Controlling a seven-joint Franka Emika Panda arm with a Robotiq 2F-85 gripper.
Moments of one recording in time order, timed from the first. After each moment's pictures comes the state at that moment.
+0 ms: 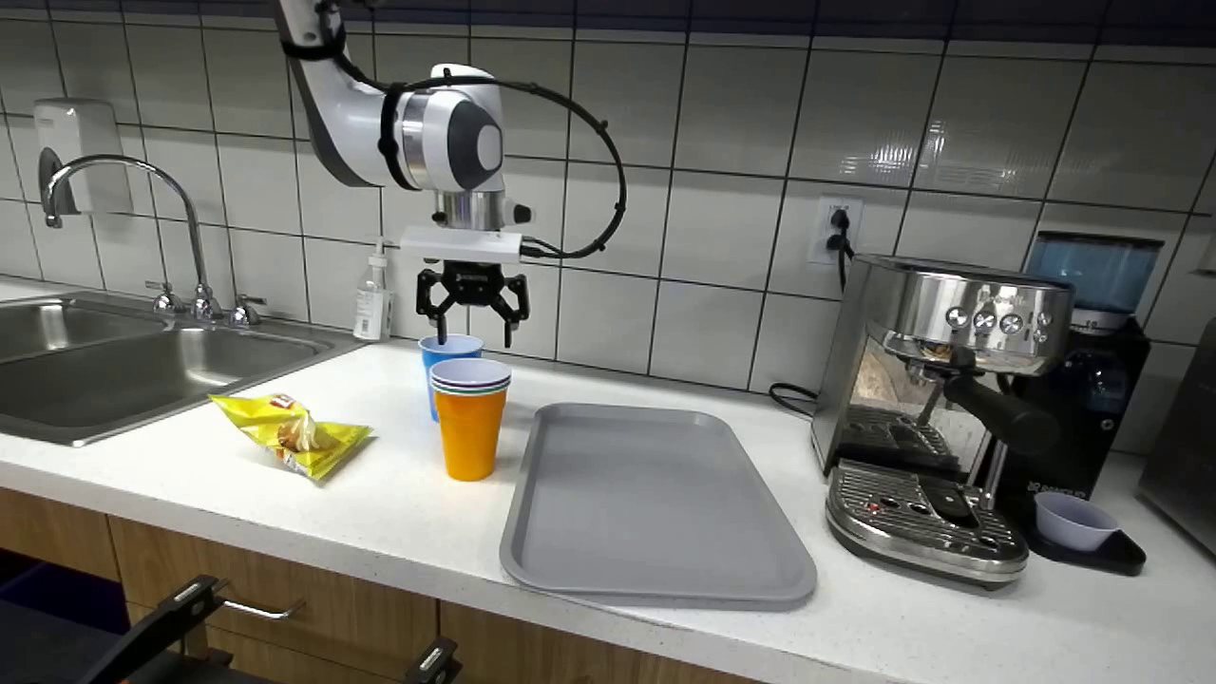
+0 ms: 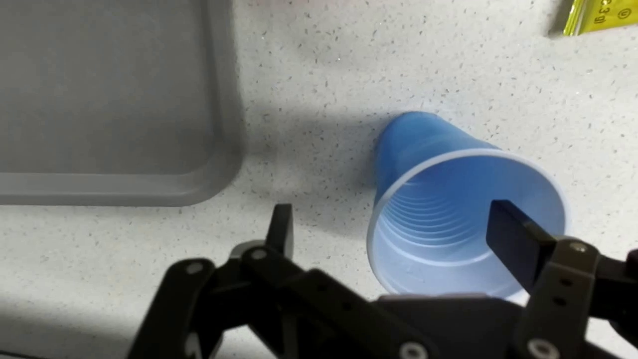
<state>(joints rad) 0.05 0.39 0.04 -2.08 -0.05 2.60 -0.20</state>
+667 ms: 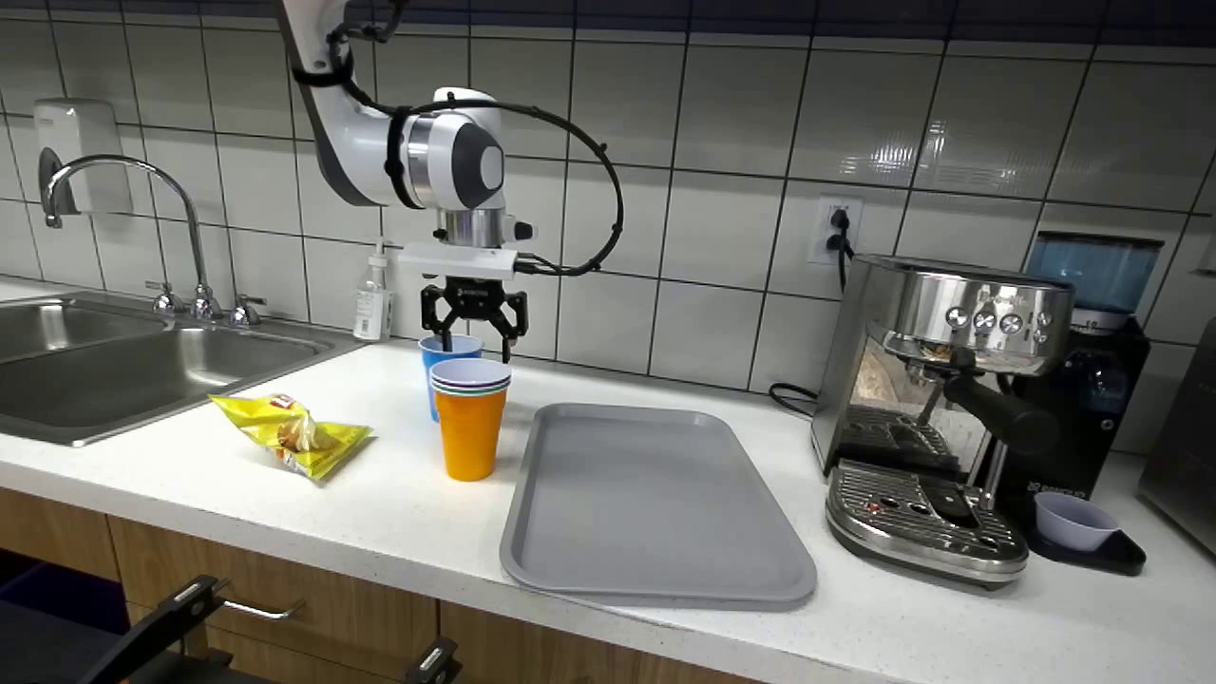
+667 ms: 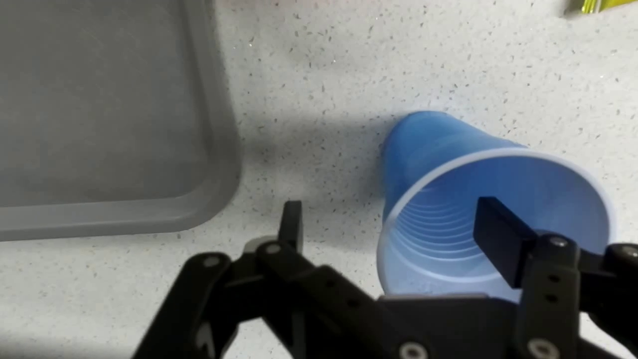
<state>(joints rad) 0.07 0.45 0.03 -2.04 -0.06 2.60 -0.12</state>
